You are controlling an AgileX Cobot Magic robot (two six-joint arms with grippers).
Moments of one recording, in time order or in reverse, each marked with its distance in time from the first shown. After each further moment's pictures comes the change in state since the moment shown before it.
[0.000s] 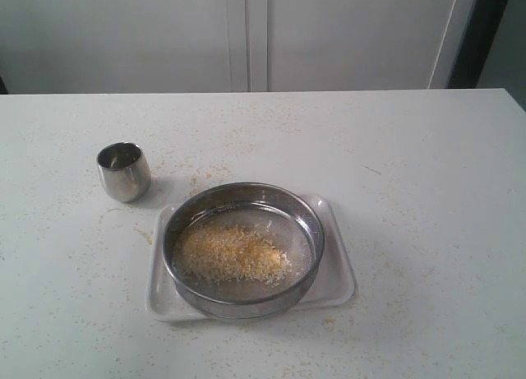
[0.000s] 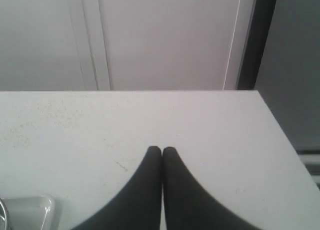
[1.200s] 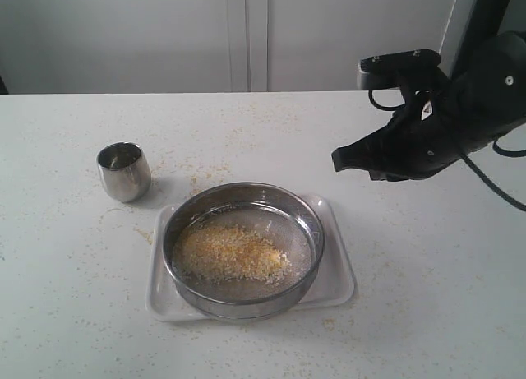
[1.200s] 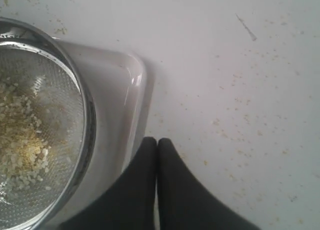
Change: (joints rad) left arm 0.000 0.000 0.000 0.000 0.000 0.000; right arm 0.305 0.763 -0.507 0.208 0.451 -0.127
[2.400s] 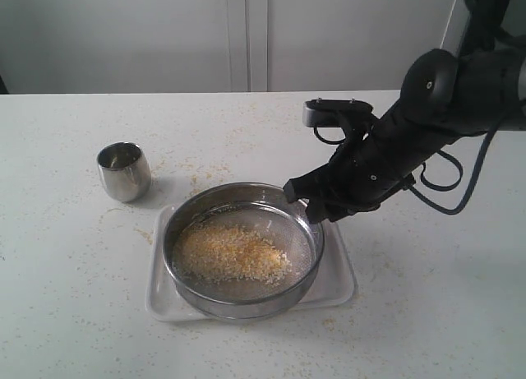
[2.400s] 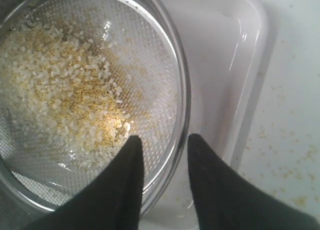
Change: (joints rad) left arm 0.000 0.000 0.000 0.000 0.000 0.000; right arm 0.041 0.221 -0.103 0.373 0.128 -0.312
